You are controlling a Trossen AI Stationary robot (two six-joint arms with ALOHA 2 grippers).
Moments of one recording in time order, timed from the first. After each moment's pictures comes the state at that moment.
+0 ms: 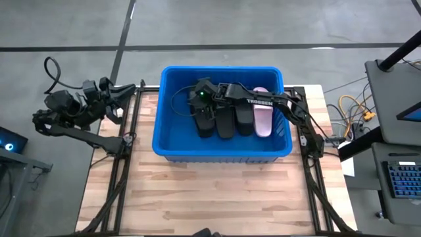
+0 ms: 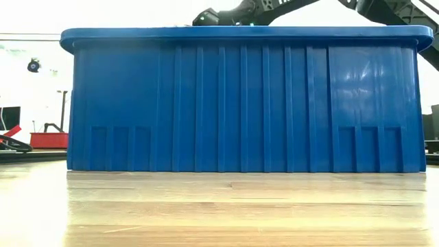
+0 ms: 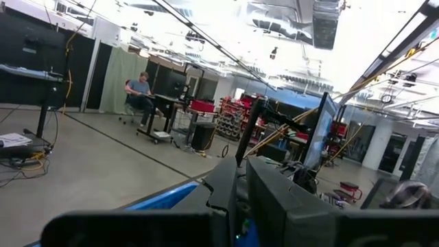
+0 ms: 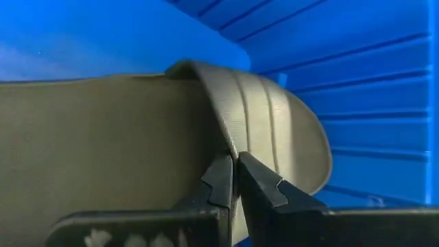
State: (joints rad) left arm -0.20 0.59 1.01 -0.17 -0.70 -0.12; right arm -0.31 2.16 1.95 -0.63 0.28 -0.78
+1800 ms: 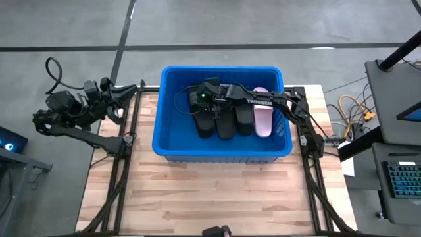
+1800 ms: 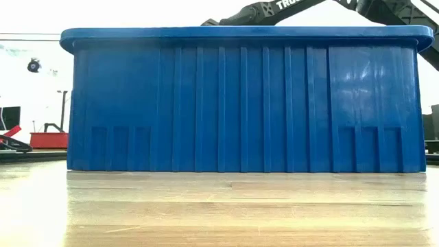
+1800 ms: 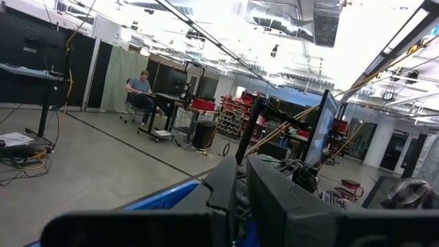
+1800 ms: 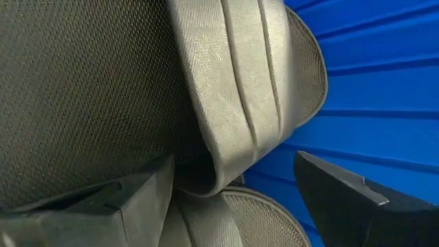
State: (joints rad) left arm -0.20 0.59 1.01 -0.17 -0.70 -0.12; right arm -0.31 2.16 1.89 -0.70 0.42 -0.65
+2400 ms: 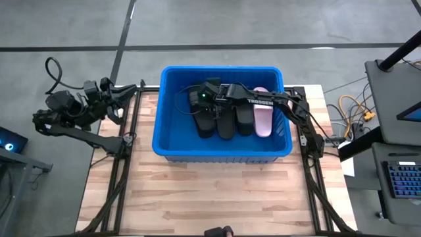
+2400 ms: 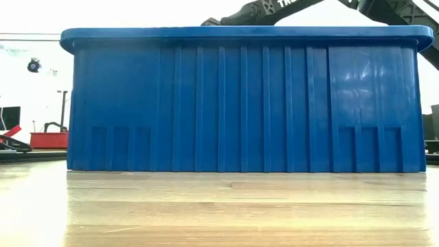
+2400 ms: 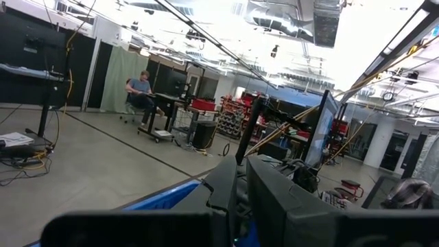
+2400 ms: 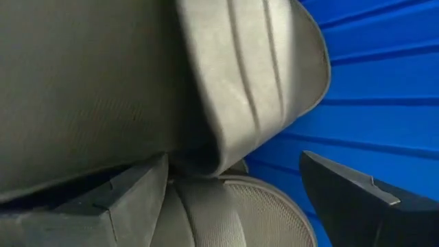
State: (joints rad) left arm -0.20 0.59 1.01 -0.17 -0.70 -0.12; right arm -0.31 2.15 1.89 -0.73 0.42 -0.62
